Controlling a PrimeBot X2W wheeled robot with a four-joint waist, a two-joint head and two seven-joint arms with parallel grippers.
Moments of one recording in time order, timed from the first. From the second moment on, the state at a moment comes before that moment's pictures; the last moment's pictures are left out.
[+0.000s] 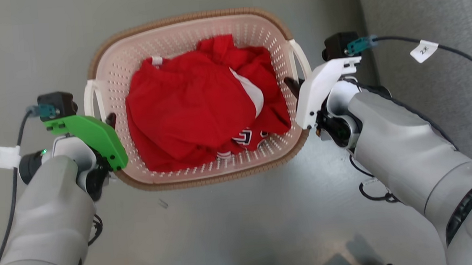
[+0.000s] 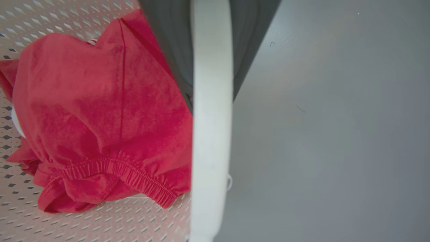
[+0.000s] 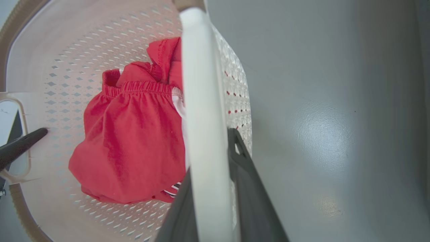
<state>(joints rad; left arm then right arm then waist) -0.88 0.11 -0.63 1.16 -0.86 -0.13 0.01 -0.97 -0.06 1.13 1.04 1.26 0.00 0.02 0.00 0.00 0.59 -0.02</state>
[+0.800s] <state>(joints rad) -1.01 0.12 -0.62 1.17 -0.85 -0.13 -0.03 -1.09 -0.07 1.13 1.05 1.26 0.00 -0.02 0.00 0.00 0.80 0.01</state>
